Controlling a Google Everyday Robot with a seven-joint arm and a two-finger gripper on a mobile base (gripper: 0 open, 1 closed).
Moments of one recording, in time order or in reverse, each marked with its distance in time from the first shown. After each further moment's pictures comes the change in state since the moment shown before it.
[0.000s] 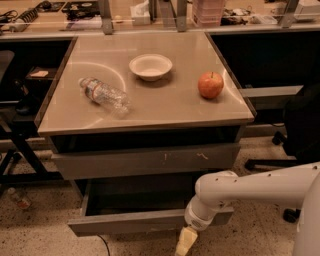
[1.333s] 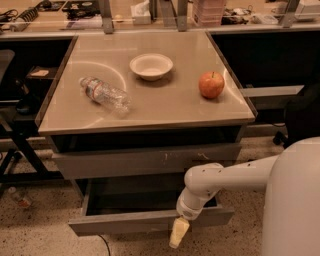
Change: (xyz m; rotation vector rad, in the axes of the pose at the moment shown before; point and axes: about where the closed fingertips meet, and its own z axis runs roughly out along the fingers) arm -0.024 -0.031 0.024 -0.019 0.019 -0.062
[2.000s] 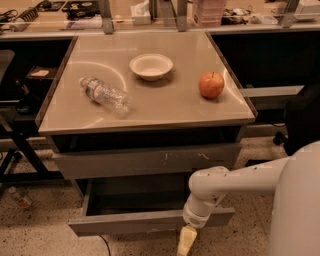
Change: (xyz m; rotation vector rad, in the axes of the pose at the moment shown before) arm 0.033 0.028 -0.008 -0.046 0.073 0.033
